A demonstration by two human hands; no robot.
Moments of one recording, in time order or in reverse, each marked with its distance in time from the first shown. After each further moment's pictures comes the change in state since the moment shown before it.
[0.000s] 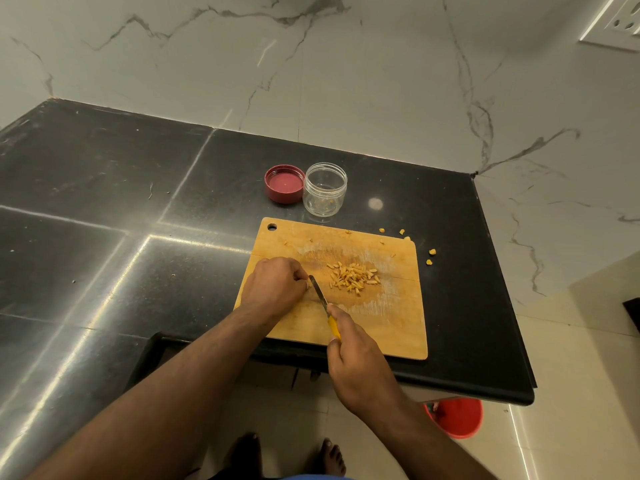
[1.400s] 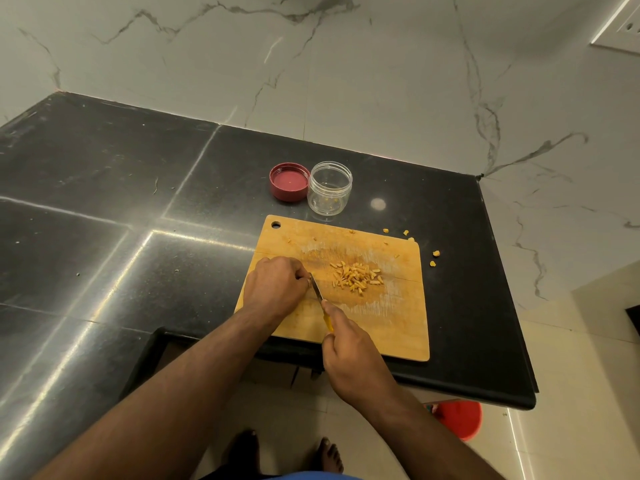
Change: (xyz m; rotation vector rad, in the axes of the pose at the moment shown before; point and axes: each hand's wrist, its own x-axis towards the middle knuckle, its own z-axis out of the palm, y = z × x) left_hand 0.000 -0.009 0.008 0.004 0.039 -0.043; right_hand 0.013 0.000 0.008 -0.014 -0.058 -0.009
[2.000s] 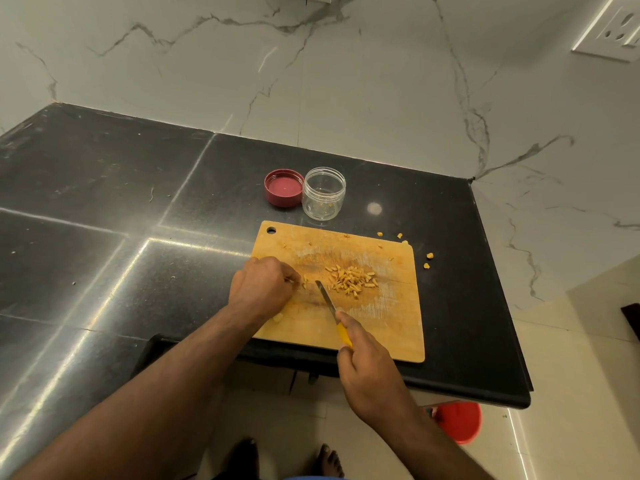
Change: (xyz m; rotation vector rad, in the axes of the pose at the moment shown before) left_hand 0.001 -0.002 -0.022 0.139 -0.040 0.043; right_hand -0.026 0.009 -0.018 0.051 0.069 0.009
